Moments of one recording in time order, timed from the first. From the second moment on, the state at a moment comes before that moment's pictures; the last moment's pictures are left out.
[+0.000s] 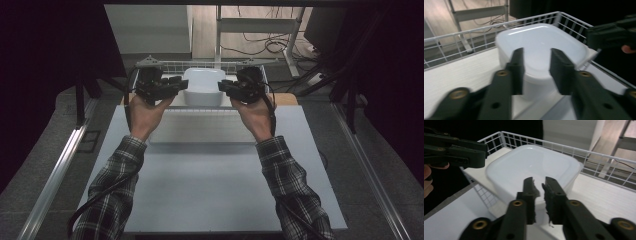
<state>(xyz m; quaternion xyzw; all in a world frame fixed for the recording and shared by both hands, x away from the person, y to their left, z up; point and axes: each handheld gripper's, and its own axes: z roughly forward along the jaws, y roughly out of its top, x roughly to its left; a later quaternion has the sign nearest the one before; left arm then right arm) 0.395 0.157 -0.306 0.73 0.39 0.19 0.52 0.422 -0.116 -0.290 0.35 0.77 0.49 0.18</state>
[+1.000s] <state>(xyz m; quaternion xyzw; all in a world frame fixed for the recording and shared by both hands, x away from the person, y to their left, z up) 0.383 0.140 -0.349 0.77 0.37 0.15 0.50 0.408 -0.112 -0.337 0.32 0.80 0.48 0.15</state>
